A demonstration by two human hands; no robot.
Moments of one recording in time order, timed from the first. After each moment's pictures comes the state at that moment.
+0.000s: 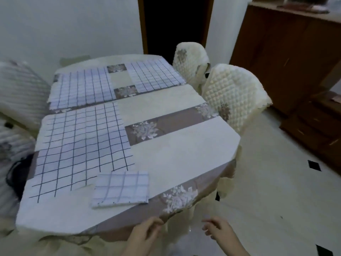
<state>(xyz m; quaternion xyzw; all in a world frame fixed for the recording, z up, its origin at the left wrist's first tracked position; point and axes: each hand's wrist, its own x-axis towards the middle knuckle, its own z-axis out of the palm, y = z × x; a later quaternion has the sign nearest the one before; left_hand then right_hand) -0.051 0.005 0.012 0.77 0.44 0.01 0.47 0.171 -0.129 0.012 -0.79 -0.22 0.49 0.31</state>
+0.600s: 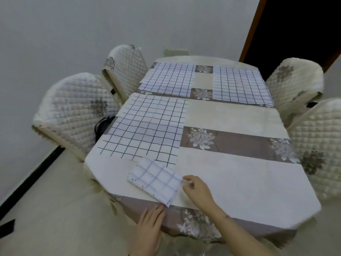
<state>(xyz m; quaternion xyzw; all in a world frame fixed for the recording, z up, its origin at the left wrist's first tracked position) -0.034 -0.023 0.006 0.80 0.59 0.09 0.09 0.155 0.088 0.018 -0.65 -0.62 0.41 0.18</state>
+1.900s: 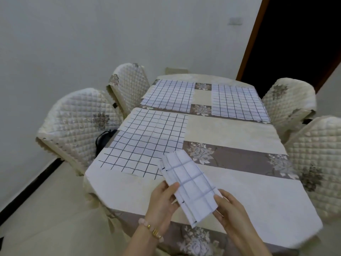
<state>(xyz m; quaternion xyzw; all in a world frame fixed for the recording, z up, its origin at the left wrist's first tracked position) 0.019 0.056 0.116 0.20 0.47 0.53 0.68 0.205 0.049 0.093 -0.56 -0.20 0.65 0.48</state>
